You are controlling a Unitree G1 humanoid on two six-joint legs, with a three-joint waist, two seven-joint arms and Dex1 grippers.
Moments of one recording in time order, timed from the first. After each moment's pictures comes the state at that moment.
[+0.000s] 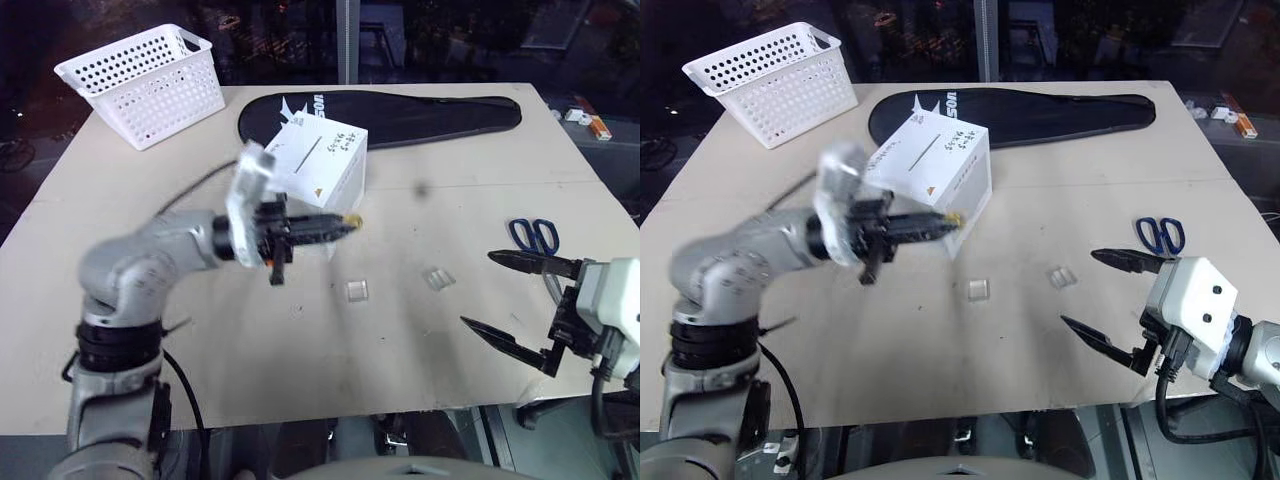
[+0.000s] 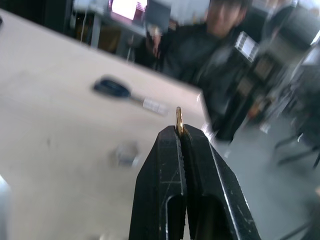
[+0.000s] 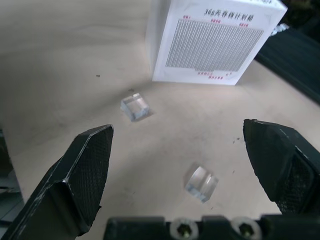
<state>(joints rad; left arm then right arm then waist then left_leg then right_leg) -0.63 0.66 0.21 -0.28 -1.08 1.10 -0.88 0.28 -0.92 -0.55 -0.98 0.76 0.59 0.74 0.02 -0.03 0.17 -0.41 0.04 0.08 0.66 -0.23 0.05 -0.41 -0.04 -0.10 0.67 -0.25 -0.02</state>
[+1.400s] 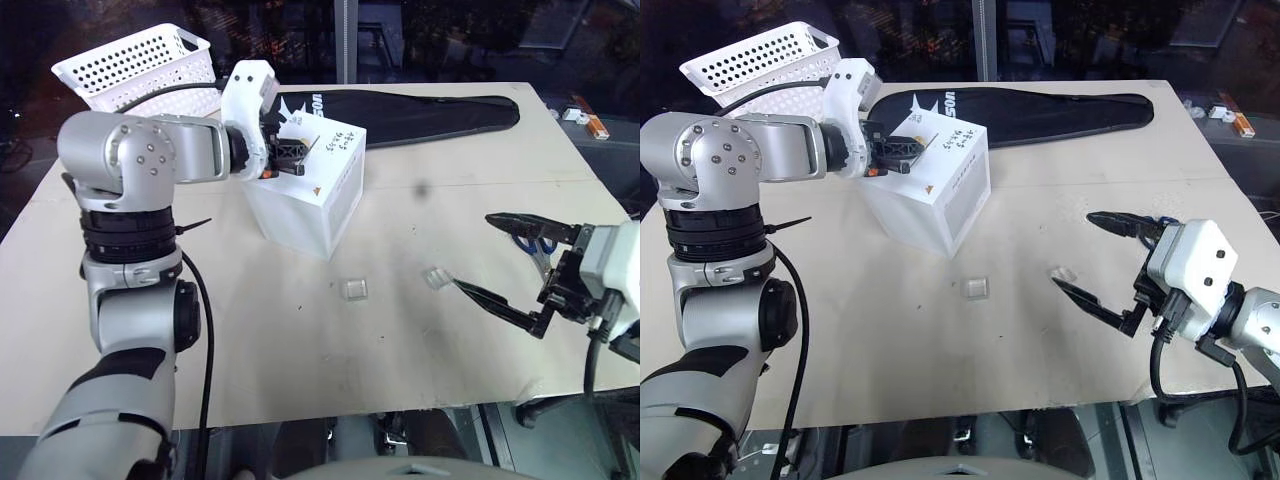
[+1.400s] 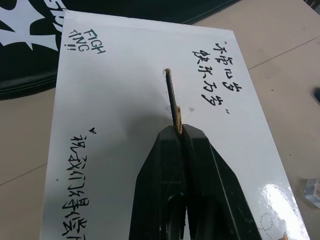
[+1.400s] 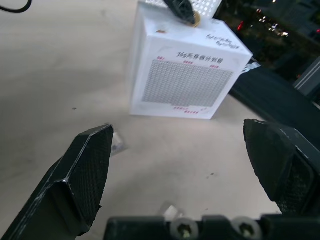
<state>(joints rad) -1.10 0.58 0.10 0.01 -0.66 1.50 -0.25 0.07 -0.90 -0.45 -0.90 0.76 0.56 0.68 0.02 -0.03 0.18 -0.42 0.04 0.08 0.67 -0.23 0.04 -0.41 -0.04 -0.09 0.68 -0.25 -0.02</state>
